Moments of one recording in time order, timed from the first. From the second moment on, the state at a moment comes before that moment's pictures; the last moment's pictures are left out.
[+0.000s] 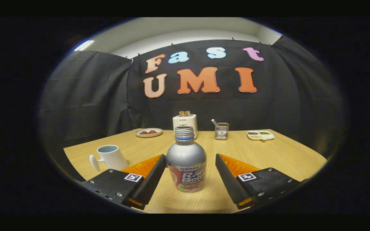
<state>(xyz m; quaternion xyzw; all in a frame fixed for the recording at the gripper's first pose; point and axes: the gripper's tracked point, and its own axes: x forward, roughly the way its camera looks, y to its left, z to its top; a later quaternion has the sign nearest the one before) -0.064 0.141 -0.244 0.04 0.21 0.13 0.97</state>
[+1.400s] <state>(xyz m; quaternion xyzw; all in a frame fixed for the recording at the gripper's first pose) -0.032 0.180 -0.252 -0.09 0.23 0.12 0.96</state>
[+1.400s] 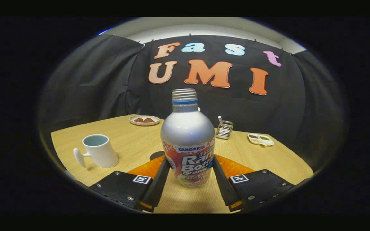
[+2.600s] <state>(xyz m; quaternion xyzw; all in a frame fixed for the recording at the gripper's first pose) -0.030 0.242 -0.251 -0.46 0.15 0.18 0.86</state>
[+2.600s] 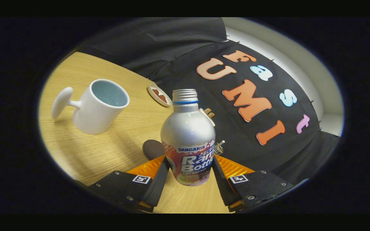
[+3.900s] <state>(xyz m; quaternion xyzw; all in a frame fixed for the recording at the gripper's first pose) -0.016 0.278 -0.211 -0.68 0.00 0.18 0.71</state>
